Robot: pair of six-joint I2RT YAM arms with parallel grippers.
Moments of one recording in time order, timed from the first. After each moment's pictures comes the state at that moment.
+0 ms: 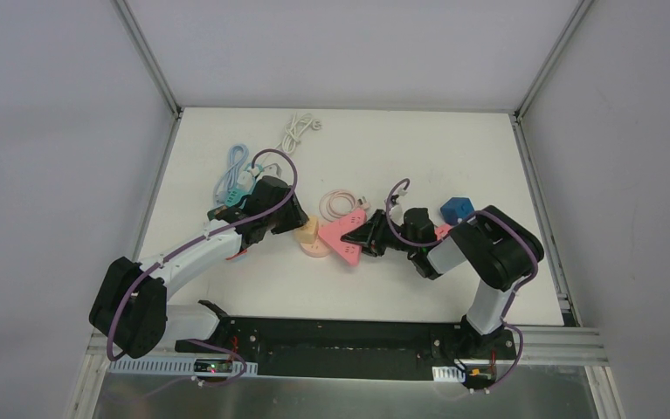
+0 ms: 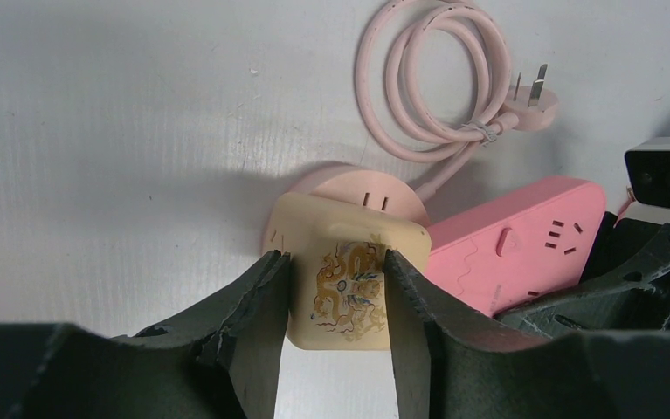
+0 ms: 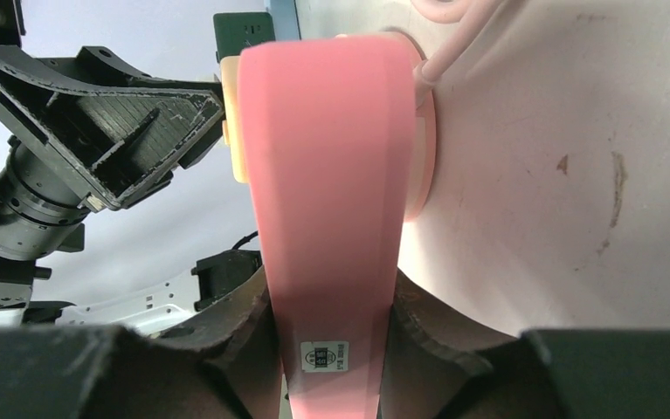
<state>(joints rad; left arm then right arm) -0.56 1.28 0.73 -0.30 -0.13 -0.74 0.60 1.79 0.42 1.06 -0.58 1.29</state>
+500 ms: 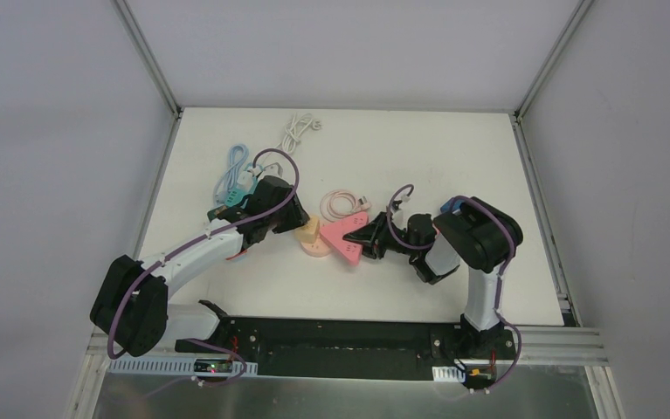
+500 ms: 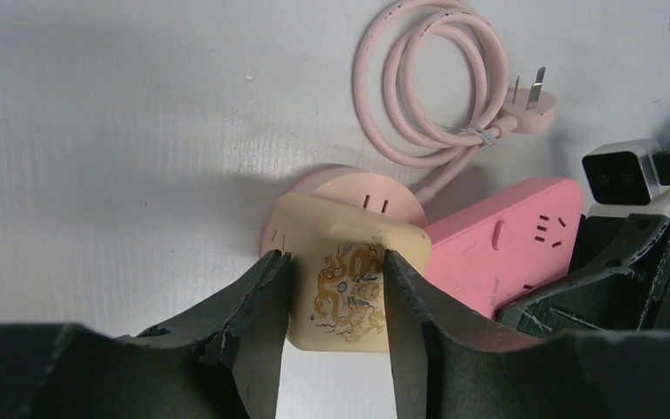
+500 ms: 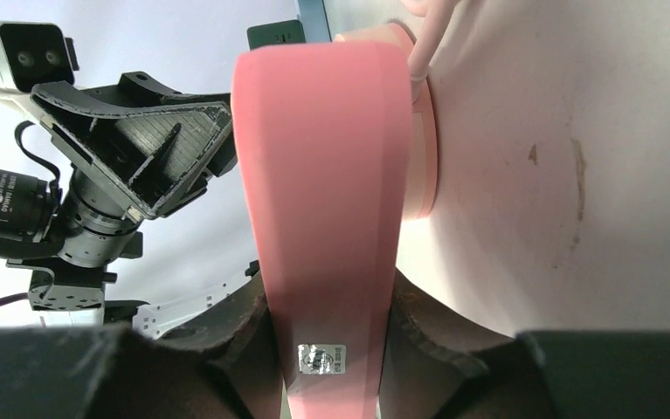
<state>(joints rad) -0.57 1.29 0.74 -0.29 -0.14 -0.74 0.57 1.96 0.39 1.35 -0.63 1.53</state>
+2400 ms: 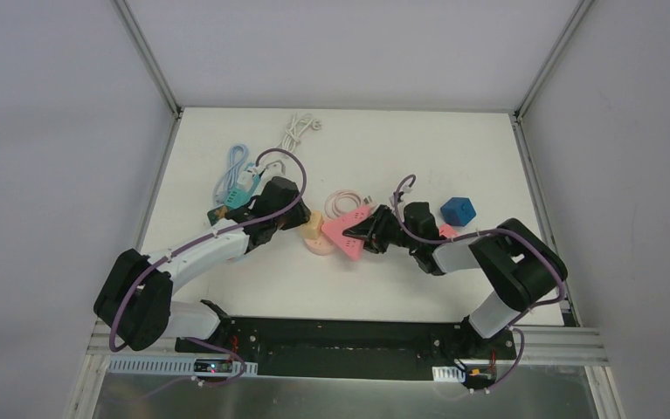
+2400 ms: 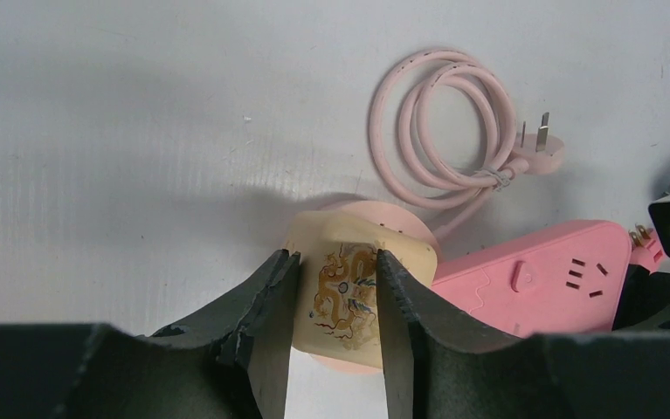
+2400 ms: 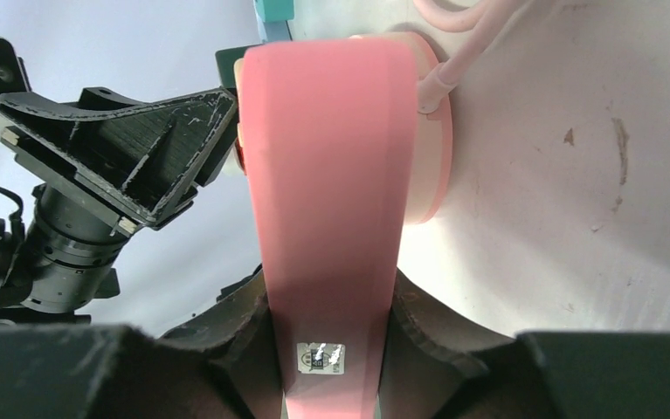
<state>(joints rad) -0.62 1.33 0.74 -0.23 -0.25 -0.77 0.61 1.62 0.45 0.78 -0.51 1.35</state>
